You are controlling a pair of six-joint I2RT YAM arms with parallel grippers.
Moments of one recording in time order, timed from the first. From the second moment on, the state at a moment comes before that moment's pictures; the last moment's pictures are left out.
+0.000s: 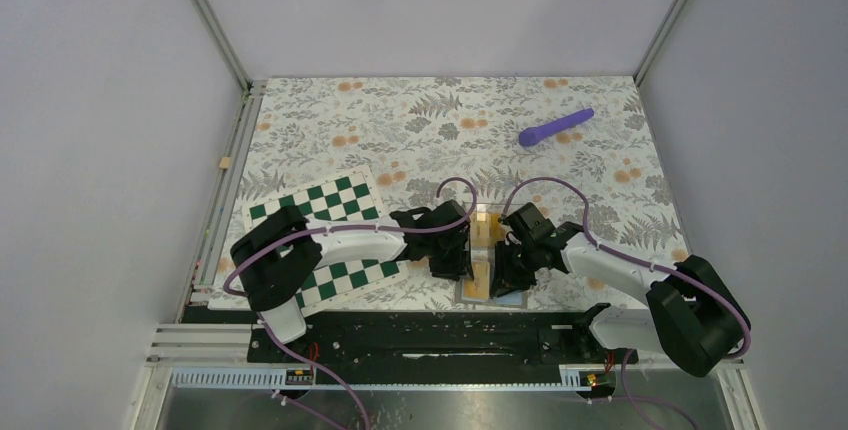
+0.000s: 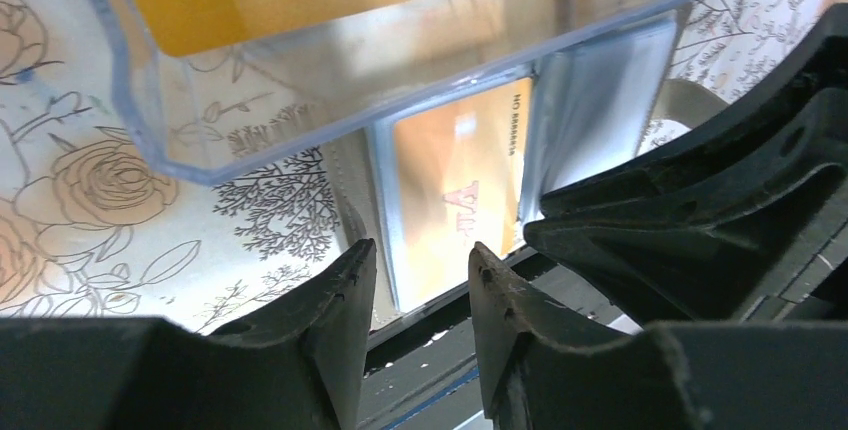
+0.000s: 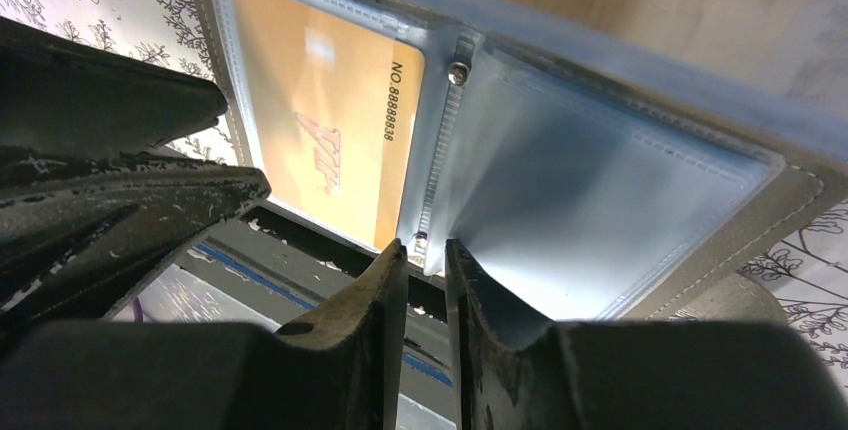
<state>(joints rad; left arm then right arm) -1.04 1.71 0.98 -0.27 0.17 -0.99 0.63 1.25 0.52 -0.51 -0.36 0.62</state>
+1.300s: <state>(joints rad) -1.11 1.73 1.13 -0.42 0.07 -0.90 0.63 1.15 0.52 -0.56 -0.37 0.62</state>
